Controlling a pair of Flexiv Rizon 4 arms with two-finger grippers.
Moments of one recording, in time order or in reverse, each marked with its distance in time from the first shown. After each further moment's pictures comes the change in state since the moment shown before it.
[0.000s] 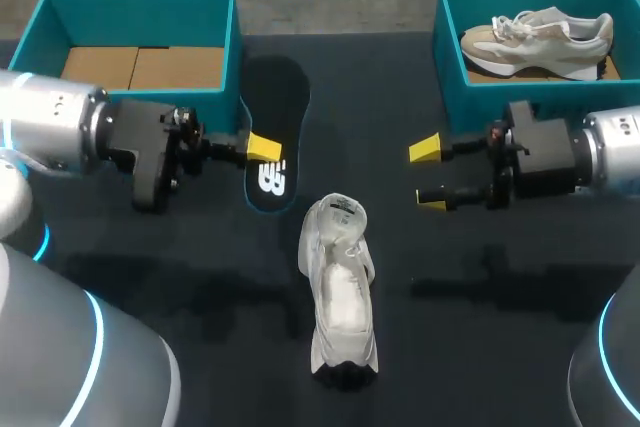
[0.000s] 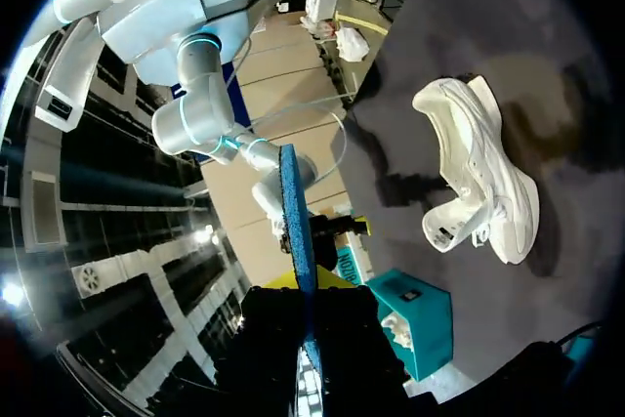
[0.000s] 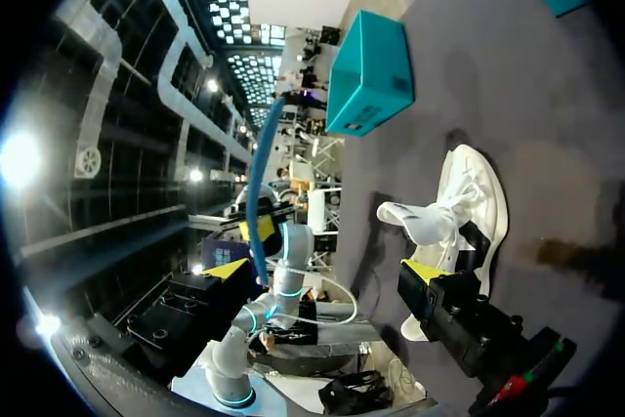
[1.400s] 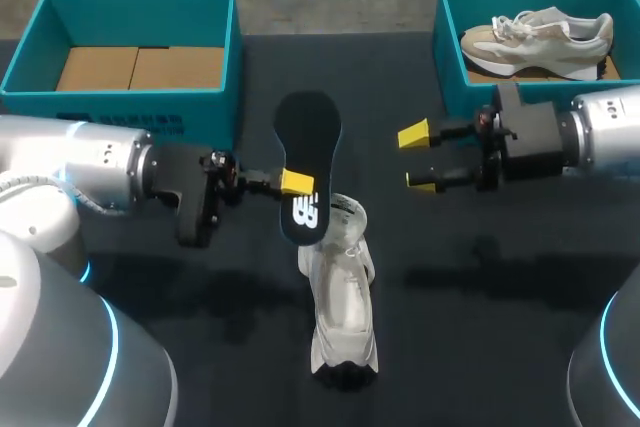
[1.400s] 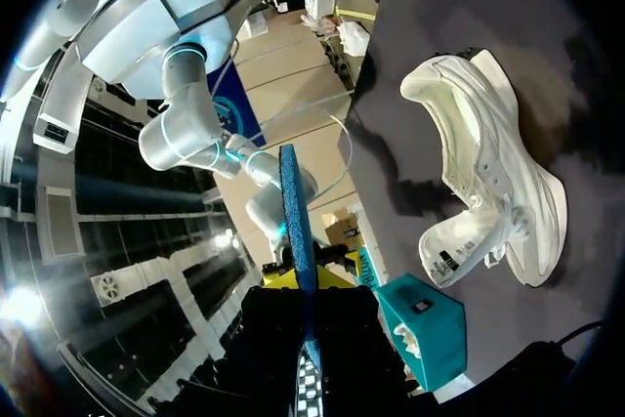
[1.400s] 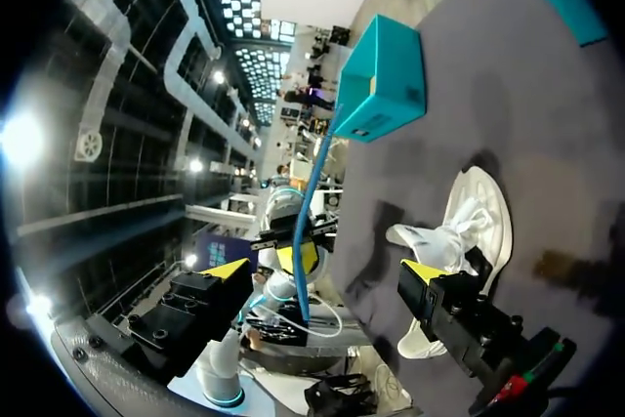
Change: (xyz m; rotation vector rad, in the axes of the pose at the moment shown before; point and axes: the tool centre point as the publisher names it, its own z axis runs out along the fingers) left arm 0.032 -0.020 0.041 0.000 -0.084 0.047; right arm 0.009 0.022 0.012 0.007 -0.009 -0.077
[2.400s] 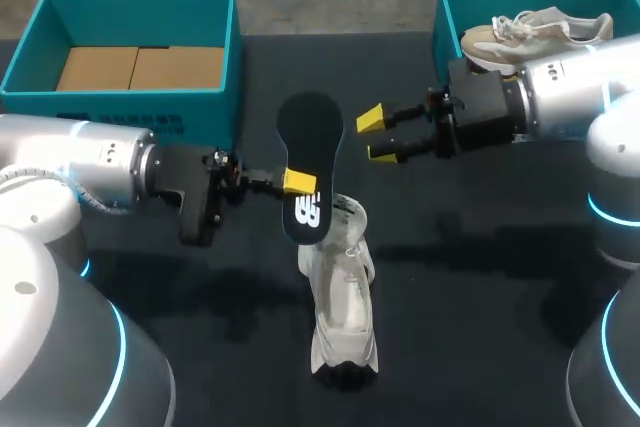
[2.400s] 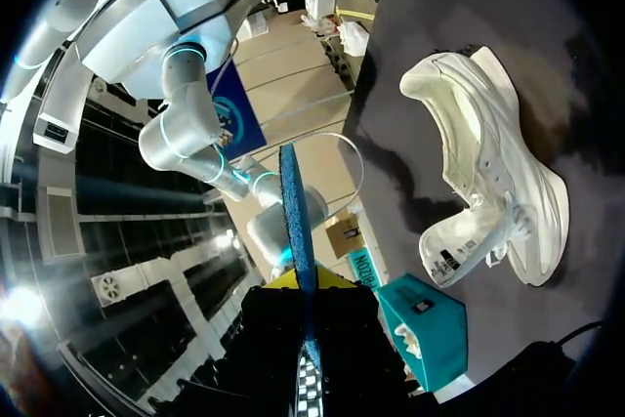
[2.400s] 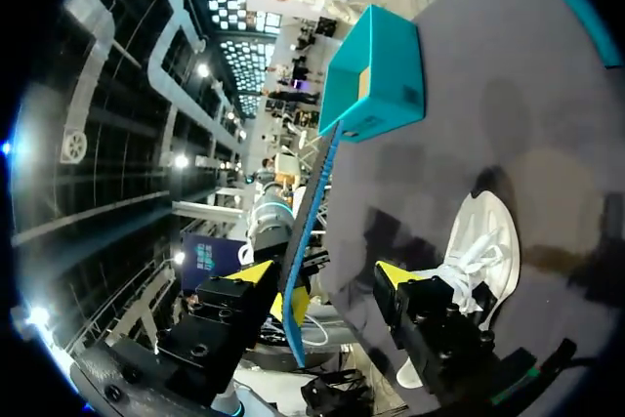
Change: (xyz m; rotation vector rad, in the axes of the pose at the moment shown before) left arm 0.001 0.002 0.001 0.003 -0.002 0.001; right arm -0.001 0.040 0.049 0.041 -0.065 0.028
